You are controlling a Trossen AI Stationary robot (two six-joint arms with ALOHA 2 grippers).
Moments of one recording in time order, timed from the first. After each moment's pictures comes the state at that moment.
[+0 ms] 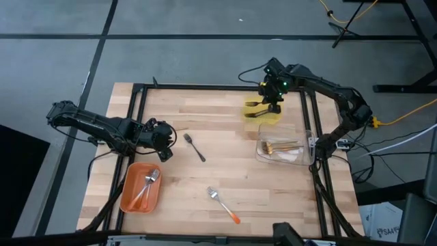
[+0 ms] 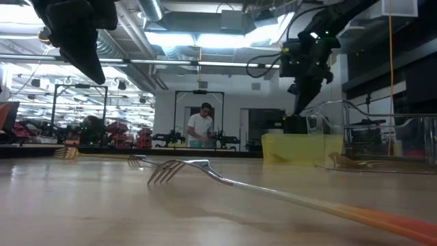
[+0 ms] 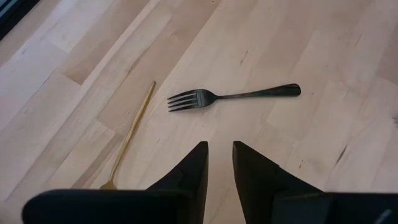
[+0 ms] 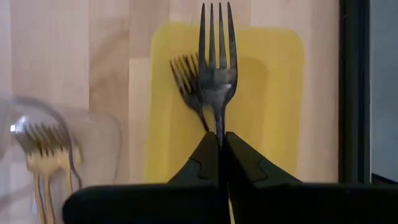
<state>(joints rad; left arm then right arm) -0.22 0.99 0.79 -0.90 -0.42 -0.70 -0.79 1.60 1.28 -0.96 -0.30 -0.78</state>
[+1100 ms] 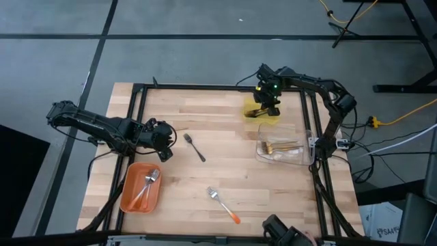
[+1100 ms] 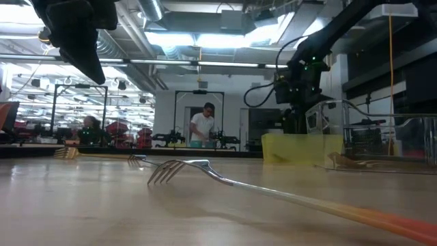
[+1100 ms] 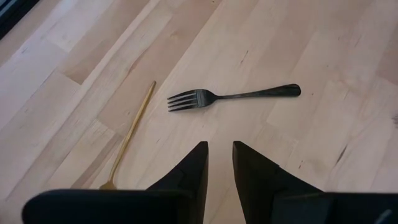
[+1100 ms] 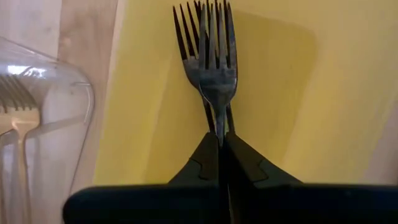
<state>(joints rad) -0.22 0.99 0.79 -0.90 -0.42 -0.70 -0.81 1.81 1.28 -0.95 -0.28 -1.00</state>
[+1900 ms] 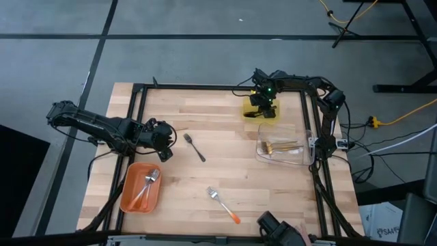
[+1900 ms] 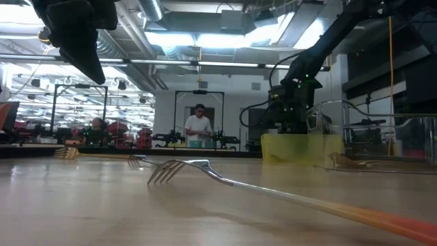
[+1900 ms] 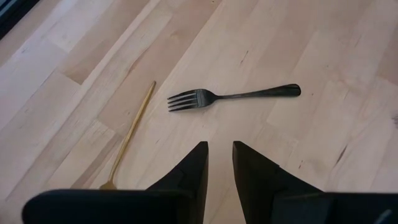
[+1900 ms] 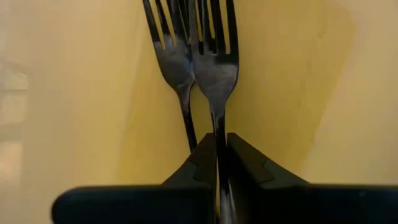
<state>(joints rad) -0.22 0.99 0.79 -0.90 -0.42 -0.70 -0.81 1.95 1.28 -0.86 -0.27 -1.00</state>
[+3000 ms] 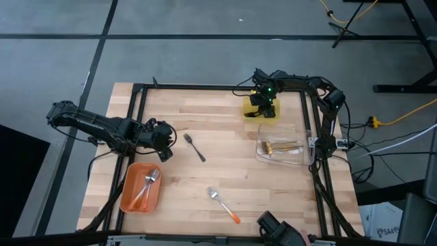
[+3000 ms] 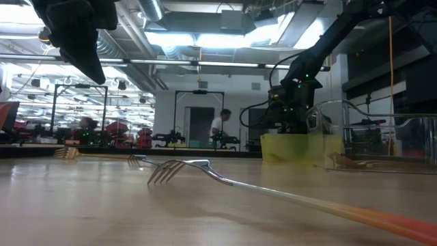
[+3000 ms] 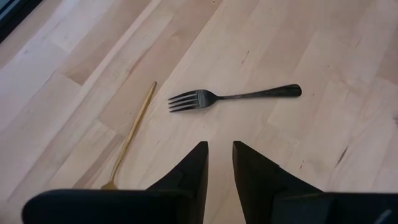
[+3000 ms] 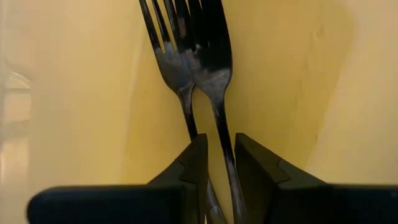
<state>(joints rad) -0.22 0.99 0.79 -0.90 -0.42 -0.70 -0.81 1.95 1.28 -0.86 -0.27 -1.00</state>
